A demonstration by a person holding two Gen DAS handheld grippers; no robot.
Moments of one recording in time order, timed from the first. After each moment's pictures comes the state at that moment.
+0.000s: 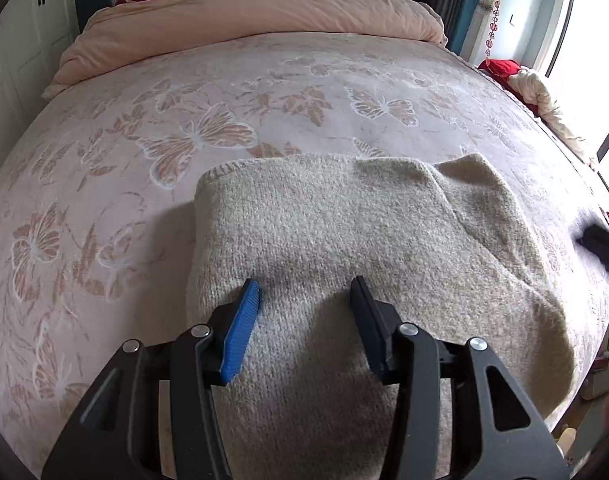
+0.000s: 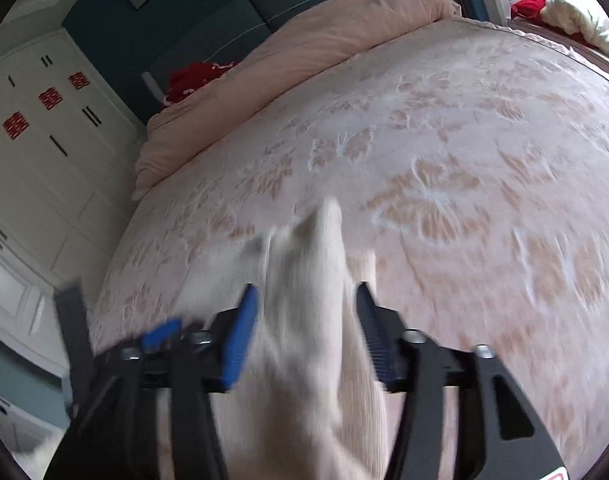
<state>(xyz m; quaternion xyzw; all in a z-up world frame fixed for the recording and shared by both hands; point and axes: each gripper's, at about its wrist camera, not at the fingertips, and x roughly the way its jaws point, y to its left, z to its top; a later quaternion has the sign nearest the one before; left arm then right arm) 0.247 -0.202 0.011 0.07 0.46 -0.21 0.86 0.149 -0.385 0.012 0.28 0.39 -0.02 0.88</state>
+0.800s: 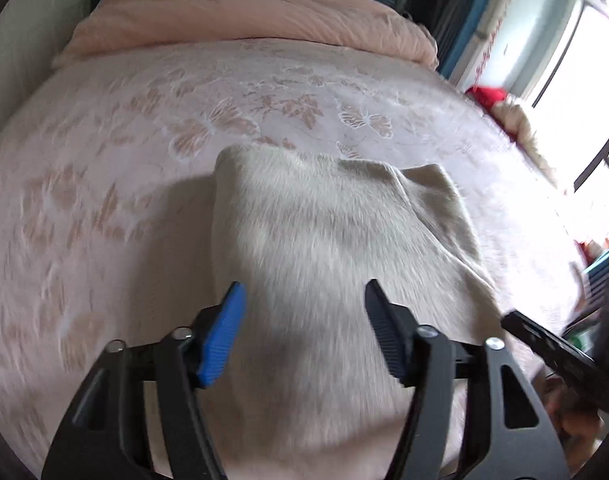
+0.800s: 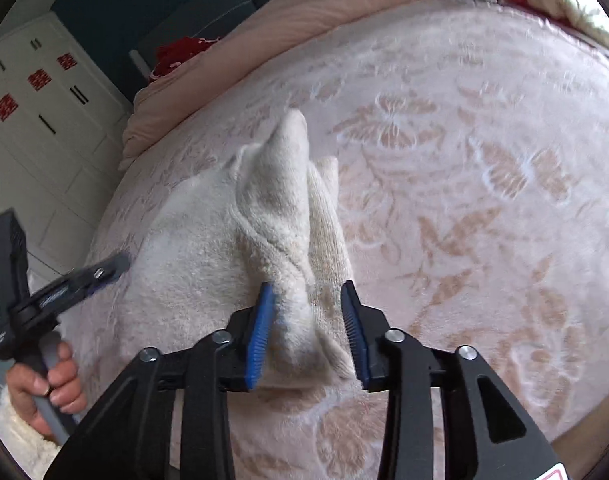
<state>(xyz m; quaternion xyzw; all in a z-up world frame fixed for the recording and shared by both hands) 0.186 -0.138 0.047 -0.03 0.47 -0.24 0.85 0.090 -0.373 -0.003 0.26 0.41 -0.05 0.87</state>
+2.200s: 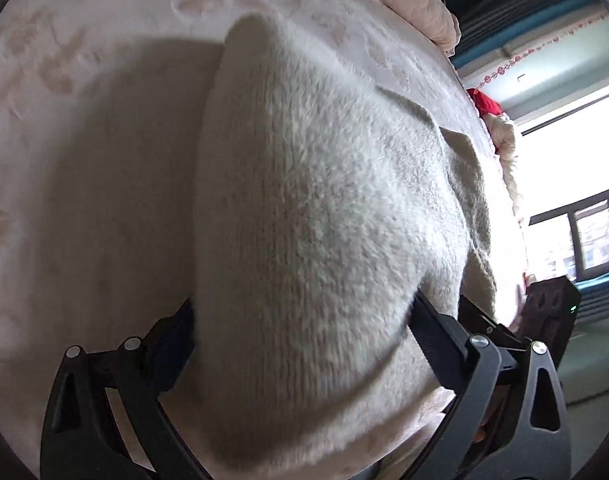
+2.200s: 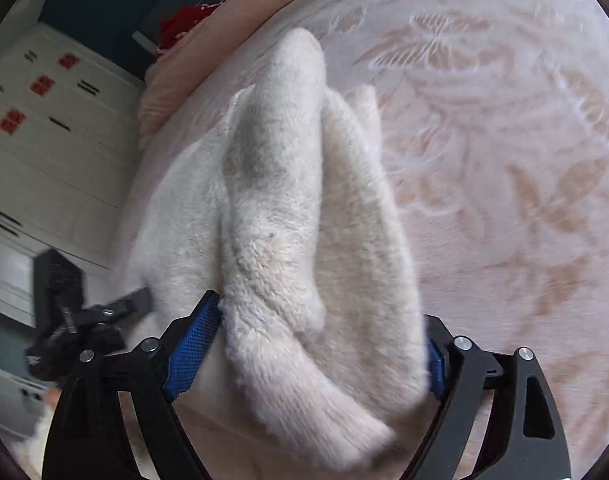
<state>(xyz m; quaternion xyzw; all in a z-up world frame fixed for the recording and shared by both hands) 0.237 -0.142 -0.048 -0.17 0.60 -0.27 0.73 0.157 -0.371 -0.081 0.37 0.45 0.04 0.81</state>
